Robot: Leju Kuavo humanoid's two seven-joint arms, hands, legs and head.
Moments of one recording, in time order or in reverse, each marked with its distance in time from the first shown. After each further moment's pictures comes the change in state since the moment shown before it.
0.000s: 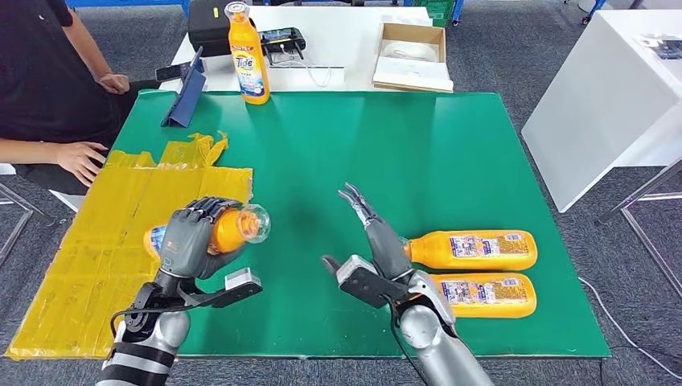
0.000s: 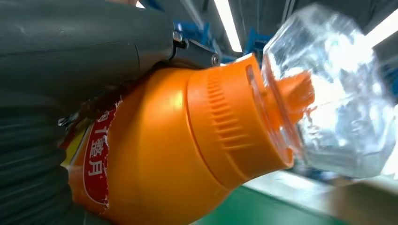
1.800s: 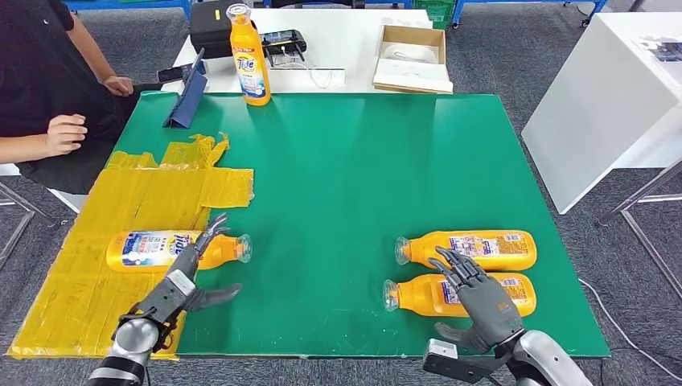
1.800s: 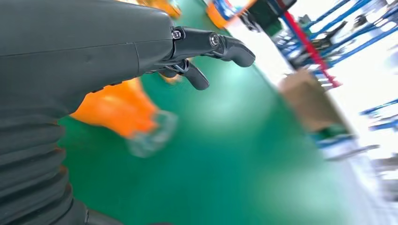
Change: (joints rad) left arm 0.050 0.070 0.078 0.126 0.817 -0.684 -0.191; right arm 0.304 -0.476 -0.127 -0.347 0.395 0.022 0.085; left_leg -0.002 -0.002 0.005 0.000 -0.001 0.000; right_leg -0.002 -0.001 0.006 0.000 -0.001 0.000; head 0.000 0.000
